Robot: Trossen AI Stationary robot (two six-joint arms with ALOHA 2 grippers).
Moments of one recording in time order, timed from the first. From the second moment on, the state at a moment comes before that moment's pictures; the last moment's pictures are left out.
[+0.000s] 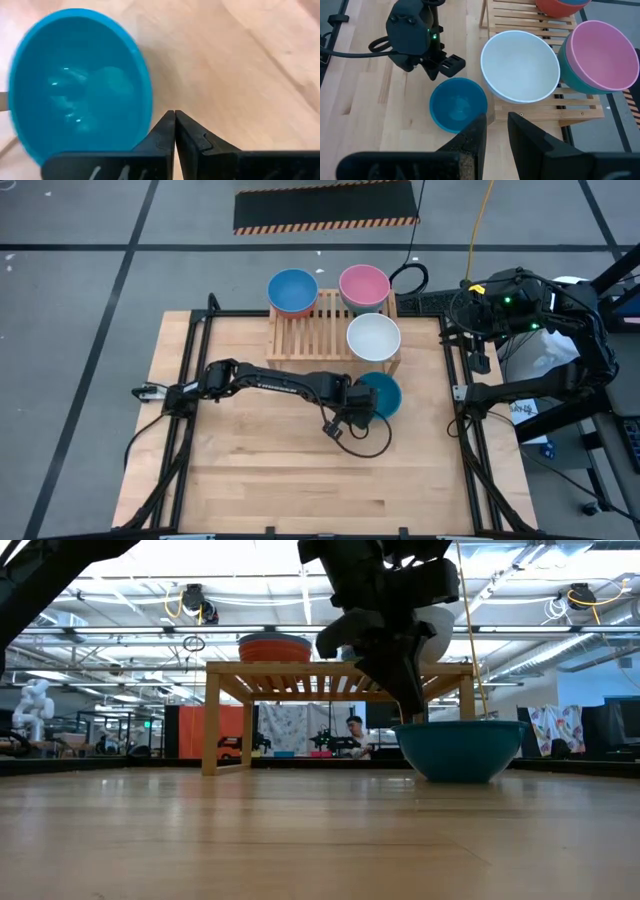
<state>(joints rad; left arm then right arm) -0.07 2.31 2.06 -0.87 -0.02 0.65 -0.38 1.10 1.85 -1.59 -0.13 -0.33</state>
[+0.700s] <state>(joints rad) -0.04 2.31 2.06 -0.84 -0.04 0.65 -0.38 1.10 1.85 -1.59 -0.13 -0.30</state>
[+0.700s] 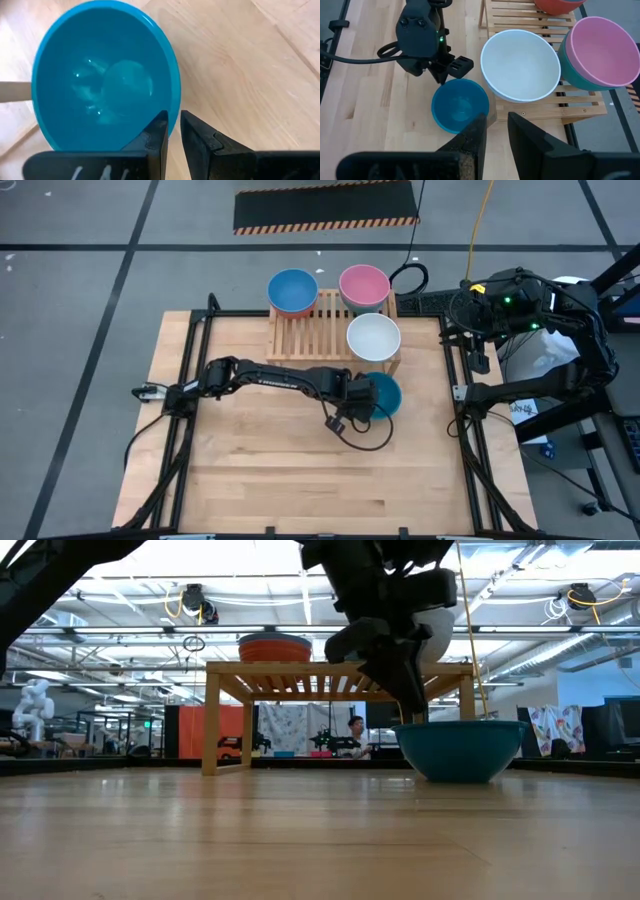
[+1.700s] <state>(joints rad) -0.03 2.32 2.06 -0.81 0.07 0.66 -0.38 1.10 1.85 -1.59 -0.13 -0.30</state>
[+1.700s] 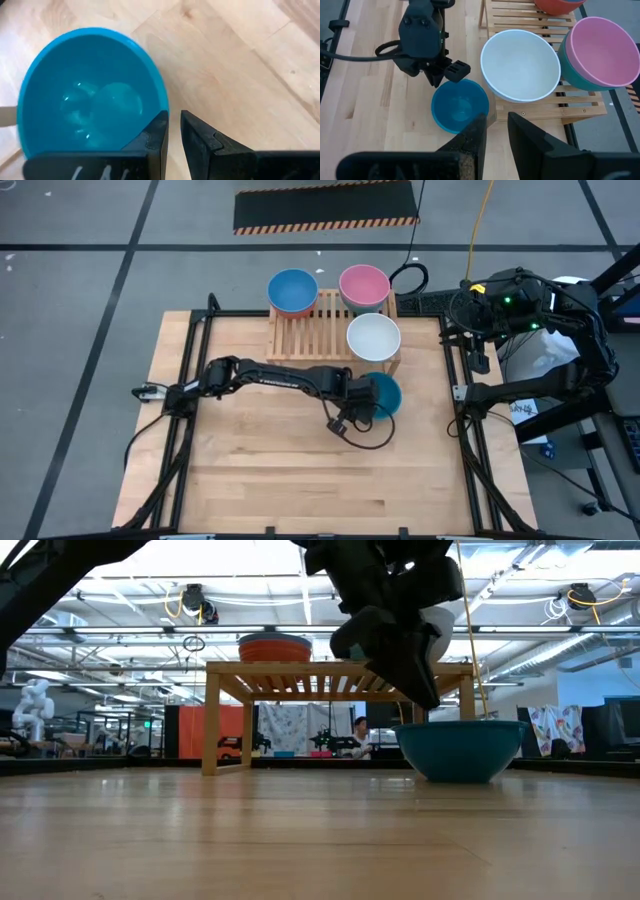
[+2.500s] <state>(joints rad) -0.05 2.31 2.06 -0.80 0.00 0.69 -0.38 1.10 1.85 -1.59 -0.13 -0.30</state>
